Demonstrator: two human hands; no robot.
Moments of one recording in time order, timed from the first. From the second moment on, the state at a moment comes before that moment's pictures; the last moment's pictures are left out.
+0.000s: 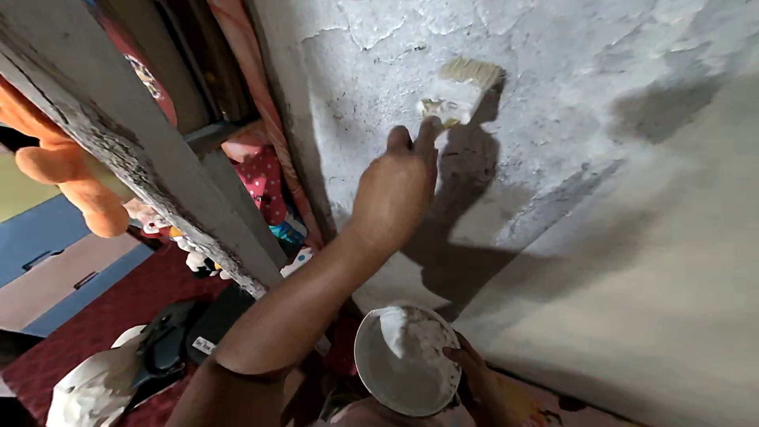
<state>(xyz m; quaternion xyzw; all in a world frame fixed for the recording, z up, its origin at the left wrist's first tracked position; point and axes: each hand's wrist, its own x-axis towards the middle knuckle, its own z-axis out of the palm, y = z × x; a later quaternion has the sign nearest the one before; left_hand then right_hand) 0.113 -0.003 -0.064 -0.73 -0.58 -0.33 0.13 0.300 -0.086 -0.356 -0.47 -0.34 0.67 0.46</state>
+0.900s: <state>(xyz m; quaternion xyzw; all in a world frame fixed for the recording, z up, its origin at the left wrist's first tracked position) 0.108 -0.001 -0.087 -0.73 -0.65 -0.20 -0.04 0.306 -0.092 -0.354 -0.48 -0.33 0.67 0.46</state>
